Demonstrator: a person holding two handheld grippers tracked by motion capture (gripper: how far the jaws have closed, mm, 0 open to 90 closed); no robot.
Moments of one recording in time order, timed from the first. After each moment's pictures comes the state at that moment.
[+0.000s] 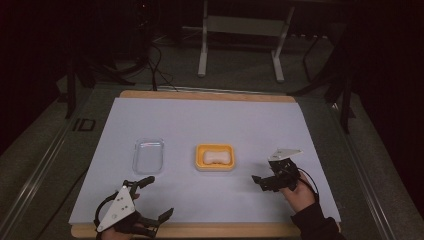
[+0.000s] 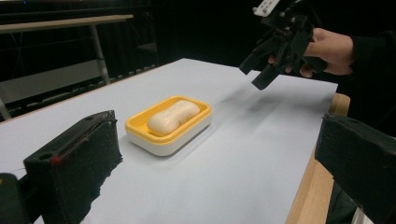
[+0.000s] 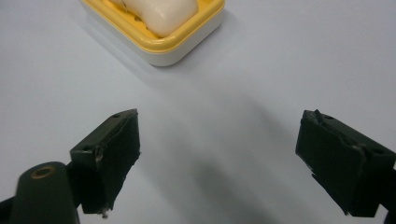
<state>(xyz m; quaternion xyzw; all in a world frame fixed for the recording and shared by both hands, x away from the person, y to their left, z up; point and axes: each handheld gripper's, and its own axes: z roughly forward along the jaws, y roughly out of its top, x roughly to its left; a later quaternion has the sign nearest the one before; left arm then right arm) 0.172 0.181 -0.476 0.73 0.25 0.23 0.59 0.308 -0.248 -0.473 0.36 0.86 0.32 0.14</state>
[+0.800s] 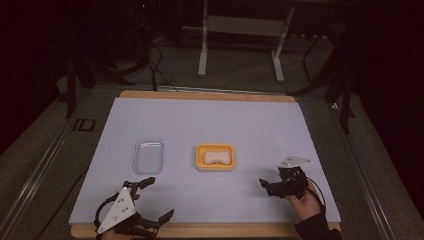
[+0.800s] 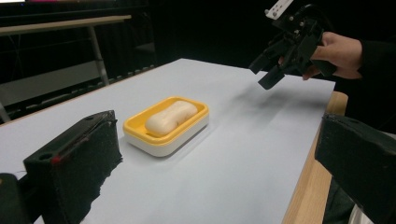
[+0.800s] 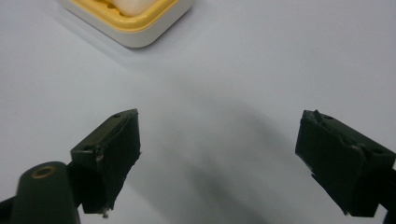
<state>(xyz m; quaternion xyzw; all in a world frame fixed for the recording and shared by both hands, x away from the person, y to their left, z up) 0.169 0.180 -0.475 0.73 0.24 0.23 0.59 0.292 -0.267 -0.482 0.40 0.84 0.32 0.17</state>
